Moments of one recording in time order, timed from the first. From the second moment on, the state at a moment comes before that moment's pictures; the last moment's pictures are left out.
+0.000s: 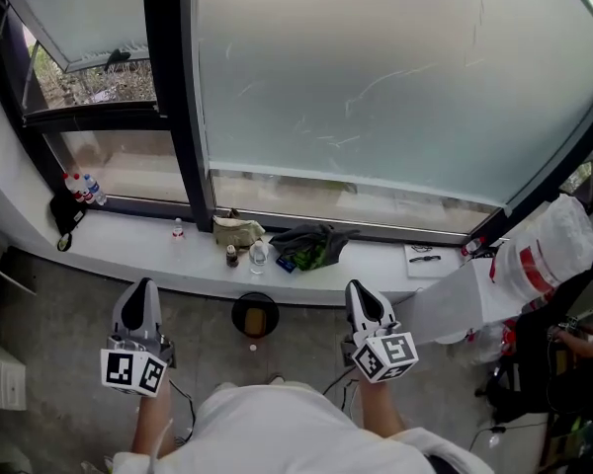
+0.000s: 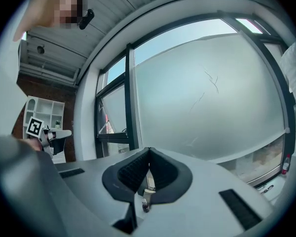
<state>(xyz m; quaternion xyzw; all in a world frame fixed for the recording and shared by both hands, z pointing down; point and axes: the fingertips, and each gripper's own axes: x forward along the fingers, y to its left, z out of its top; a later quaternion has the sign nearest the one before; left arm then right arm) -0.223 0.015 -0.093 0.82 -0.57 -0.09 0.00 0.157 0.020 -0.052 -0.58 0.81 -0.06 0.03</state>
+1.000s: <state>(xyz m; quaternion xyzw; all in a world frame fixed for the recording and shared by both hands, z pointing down) -0.194 0.045 -0.100 0.85 -0.52 -0.07 -0.01 0.145 0.053 -0.030 -0.60 0.80 -0.08 0.02</state>
